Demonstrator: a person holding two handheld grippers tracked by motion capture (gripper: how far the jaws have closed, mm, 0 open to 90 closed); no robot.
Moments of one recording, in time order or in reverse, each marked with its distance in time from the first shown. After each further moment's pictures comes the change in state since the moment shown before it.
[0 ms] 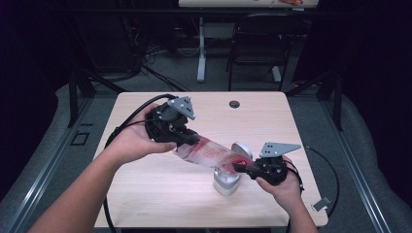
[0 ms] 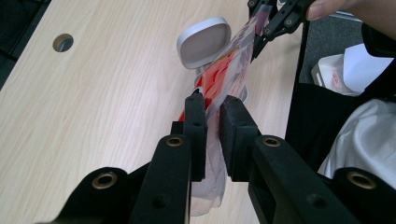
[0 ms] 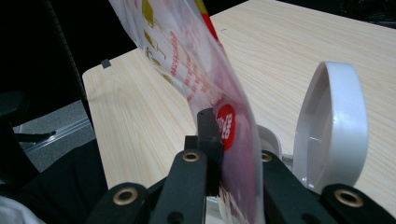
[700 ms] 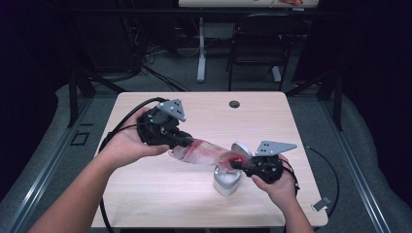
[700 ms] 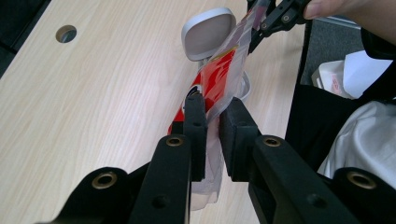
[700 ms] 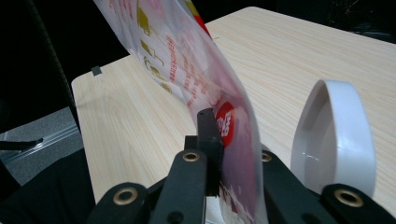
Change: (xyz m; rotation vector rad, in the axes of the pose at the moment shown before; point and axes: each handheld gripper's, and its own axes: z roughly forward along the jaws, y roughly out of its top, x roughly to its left) left arm 0.003 -0.022 -0.002 -0.031 0.003 -0.045; right arm 0.002 0.004 0.010 -0.028 -0.034 -0.014
